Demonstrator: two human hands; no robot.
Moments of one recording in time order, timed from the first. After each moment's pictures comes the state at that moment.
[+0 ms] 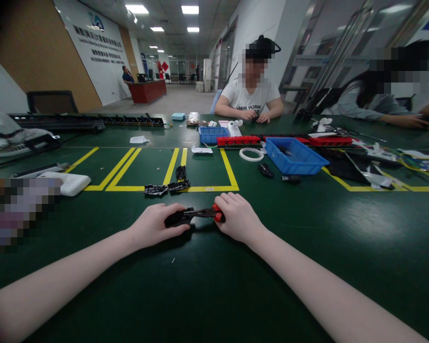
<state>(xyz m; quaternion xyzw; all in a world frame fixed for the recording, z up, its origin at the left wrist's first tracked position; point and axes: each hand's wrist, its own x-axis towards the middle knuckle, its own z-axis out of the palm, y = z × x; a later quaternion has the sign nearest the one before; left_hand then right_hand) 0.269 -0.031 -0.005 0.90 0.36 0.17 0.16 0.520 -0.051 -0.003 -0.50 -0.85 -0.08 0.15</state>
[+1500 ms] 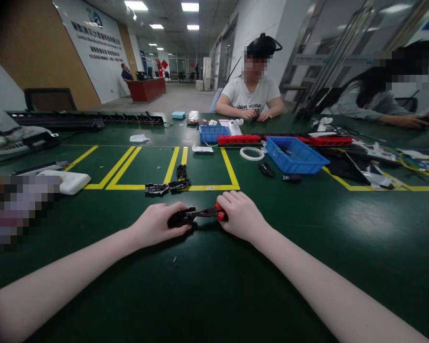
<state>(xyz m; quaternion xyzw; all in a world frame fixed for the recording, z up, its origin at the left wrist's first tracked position) 0.271 -0.030 -0.006 0.90 0.37 0.15 0.16 0.525 -0.048 -0.001 -0.49 -0.86 -0.10 0.12</state>
